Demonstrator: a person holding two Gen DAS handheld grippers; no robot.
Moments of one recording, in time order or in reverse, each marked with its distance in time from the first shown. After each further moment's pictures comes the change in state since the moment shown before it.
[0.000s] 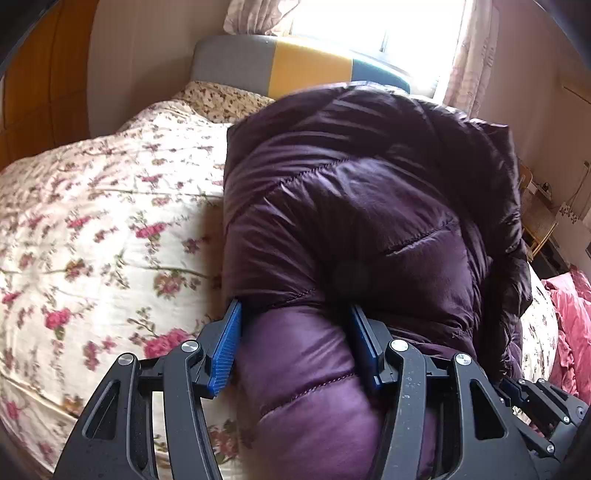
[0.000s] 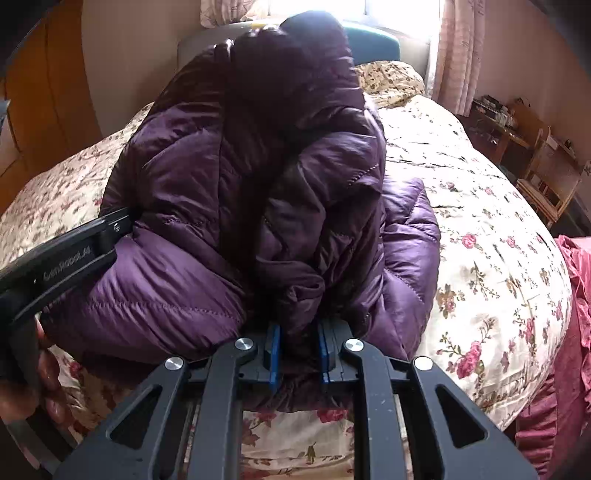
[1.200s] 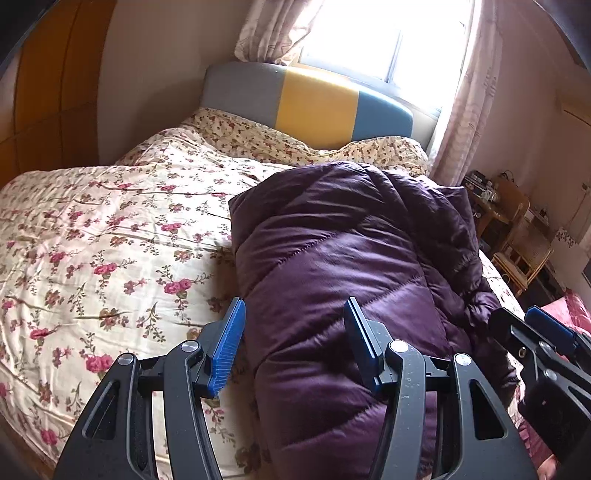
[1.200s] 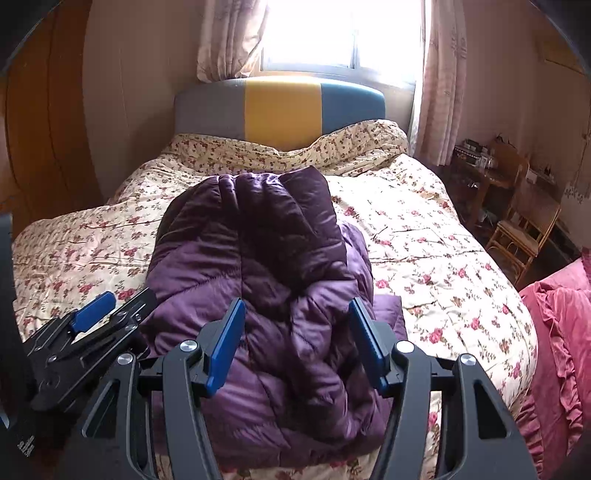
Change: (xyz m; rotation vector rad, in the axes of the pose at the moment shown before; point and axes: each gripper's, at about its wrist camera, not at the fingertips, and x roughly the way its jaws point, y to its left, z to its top) left arm -0.040 0.013 0.040 -0.044 -0.088 -0.006; right arm -0.069 0.030 0.078 -0.004 -0.196 -0.075
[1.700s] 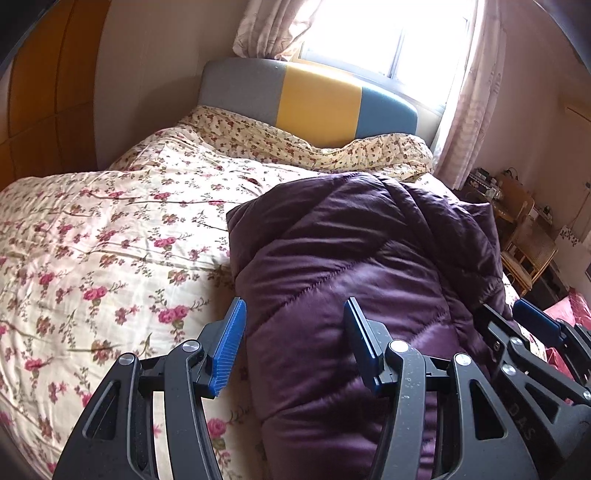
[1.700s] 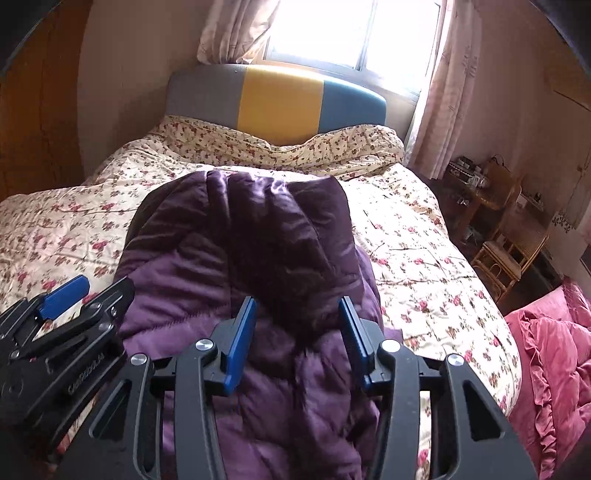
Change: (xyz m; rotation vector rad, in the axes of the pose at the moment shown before) left arm 0.029 0.003 0.027 0.010 0.020 0.003; right arm 0.051 0.018 0.023 -0.091 0.018 -0.089
